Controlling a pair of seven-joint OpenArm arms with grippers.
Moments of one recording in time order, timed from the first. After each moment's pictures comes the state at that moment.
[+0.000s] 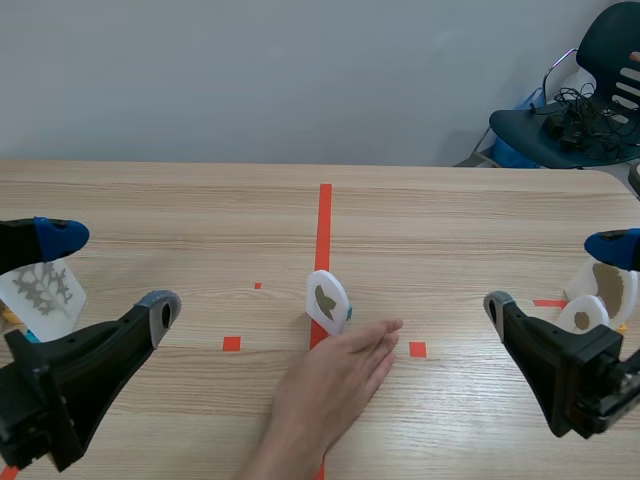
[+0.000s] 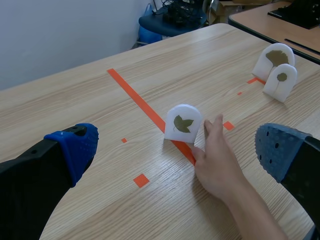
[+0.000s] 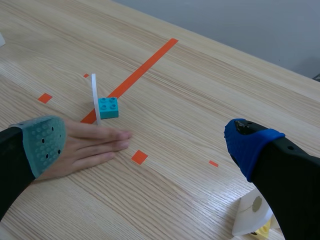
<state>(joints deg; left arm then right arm) 47.0 -32.3 -7.8 119.7 -21.9 -27.0 -9.5 -45.8 30.5 12.4 114.3 17.4 23.7 9.7</state>
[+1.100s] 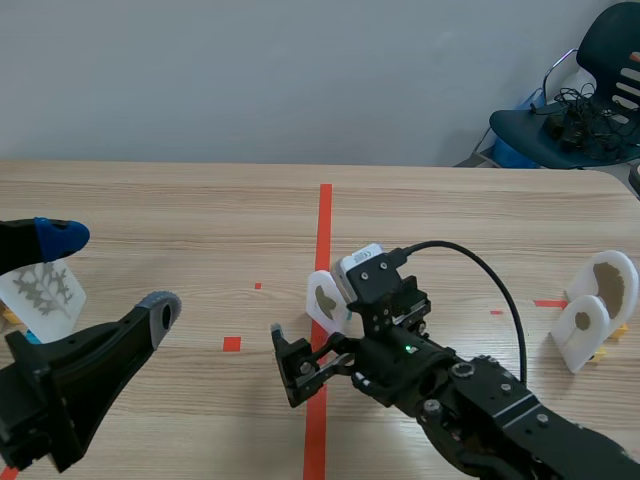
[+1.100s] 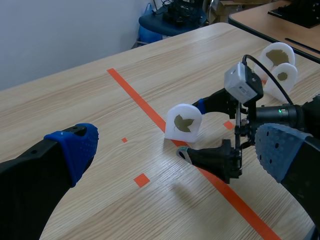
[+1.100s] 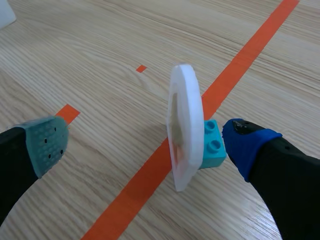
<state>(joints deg) 47.0 -32.3 -7.8 119.7 -21.7 -27.0 -9.5 0.2 8.4 -28.2 59.8 4.1 12.2 18.6</state>
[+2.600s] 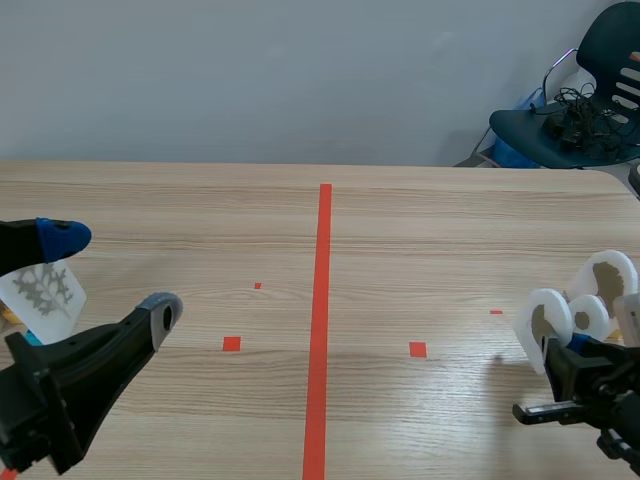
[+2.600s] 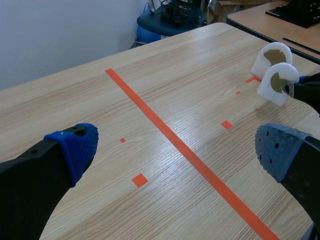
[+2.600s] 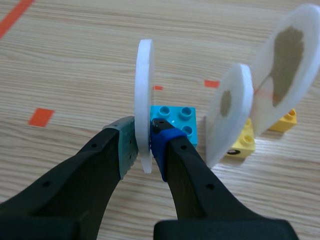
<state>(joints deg) 47.0 -32.3 -7.8 119.7 -21.7 -27.4 -9.5 -26.5 20.2 3.7 77.2 13.4 11.6 19.7</state>
